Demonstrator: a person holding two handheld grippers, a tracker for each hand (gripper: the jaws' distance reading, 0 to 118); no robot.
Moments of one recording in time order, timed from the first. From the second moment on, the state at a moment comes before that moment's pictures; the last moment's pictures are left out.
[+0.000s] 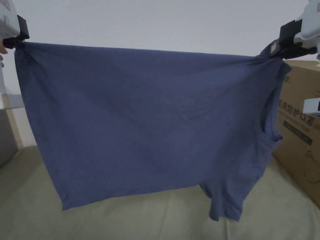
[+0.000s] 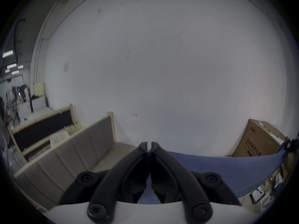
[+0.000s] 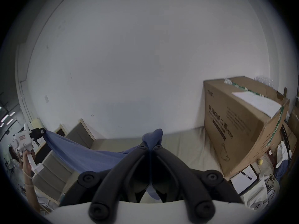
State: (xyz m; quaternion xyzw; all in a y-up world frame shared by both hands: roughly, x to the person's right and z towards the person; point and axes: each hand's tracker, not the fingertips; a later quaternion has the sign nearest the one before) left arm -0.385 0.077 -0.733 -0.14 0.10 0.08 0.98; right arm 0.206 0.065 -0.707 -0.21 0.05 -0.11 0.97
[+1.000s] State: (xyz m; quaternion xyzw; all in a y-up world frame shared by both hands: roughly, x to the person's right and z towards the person) left arm -0.363 -0.286 -0.572 -0.33 0.11 0.10 0.93; right arm 0.208 -0.289 -0.592 -0.41 0.04 -0.18 0.89
